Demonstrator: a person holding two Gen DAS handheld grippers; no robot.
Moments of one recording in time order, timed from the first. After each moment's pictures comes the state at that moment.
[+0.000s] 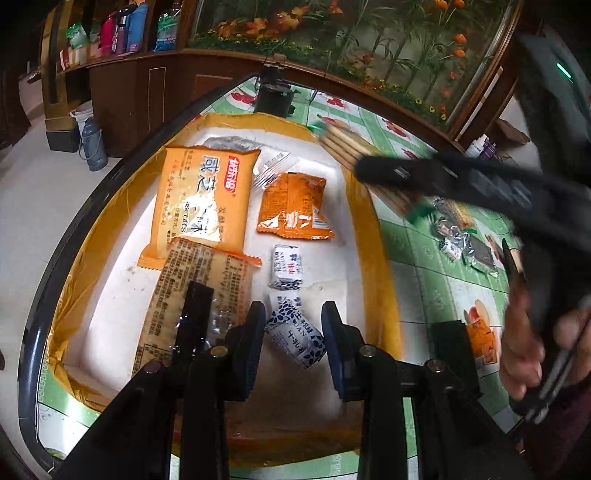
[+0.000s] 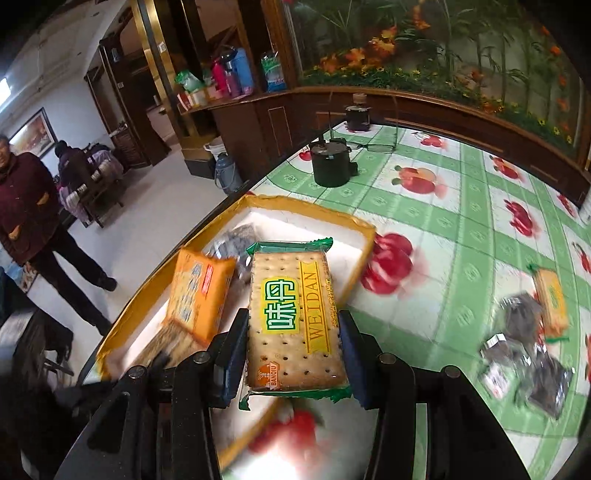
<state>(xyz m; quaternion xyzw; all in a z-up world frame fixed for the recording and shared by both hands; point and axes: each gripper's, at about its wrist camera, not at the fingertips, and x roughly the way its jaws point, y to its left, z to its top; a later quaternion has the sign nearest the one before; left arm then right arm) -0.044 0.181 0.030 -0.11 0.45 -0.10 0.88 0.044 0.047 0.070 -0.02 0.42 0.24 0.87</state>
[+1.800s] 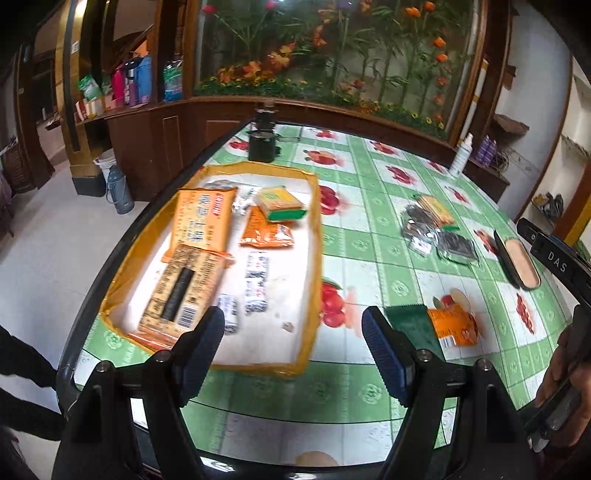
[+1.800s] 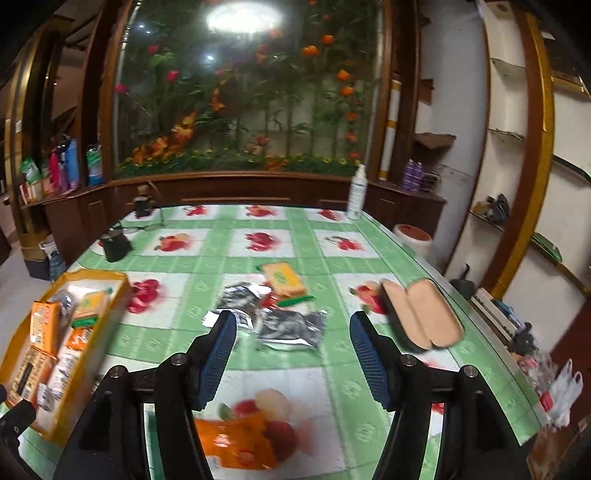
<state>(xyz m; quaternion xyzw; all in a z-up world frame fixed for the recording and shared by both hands) -0.119 0.126 0.085 -0.05 0.39 -0.05 0.92 -0.102 -0.123 0.120 0.00 0.27 -0.14 0.95</state>
